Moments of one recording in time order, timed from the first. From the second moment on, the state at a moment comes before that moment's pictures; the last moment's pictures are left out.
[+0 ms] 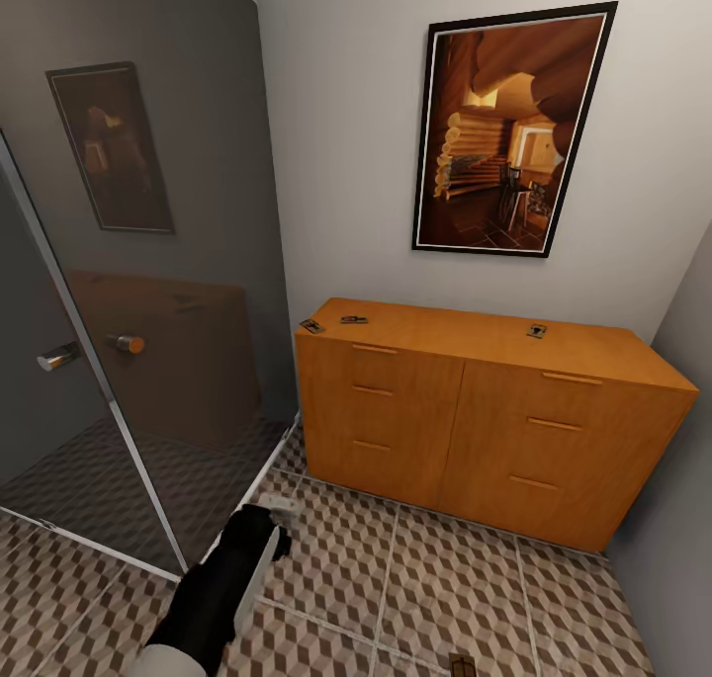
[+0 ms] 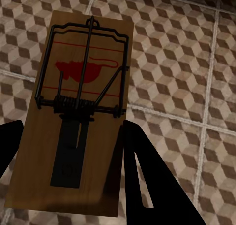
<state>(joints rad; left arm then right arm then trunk) -0.46 -0.13 -0.14 -1.06 -0.07 0.98 0.27 -0.31 0.06 0.03 -0.02 0.03 -0.51 -0.13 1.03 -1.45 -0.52</state>
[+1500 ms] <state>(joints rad) -1.24 -0.16 -0.14 -0.56 0.03 1.01 0.34 -0.31 0.06 0.02 -0.02 0.03 -0.51 -0.13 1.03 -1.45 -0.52</state>
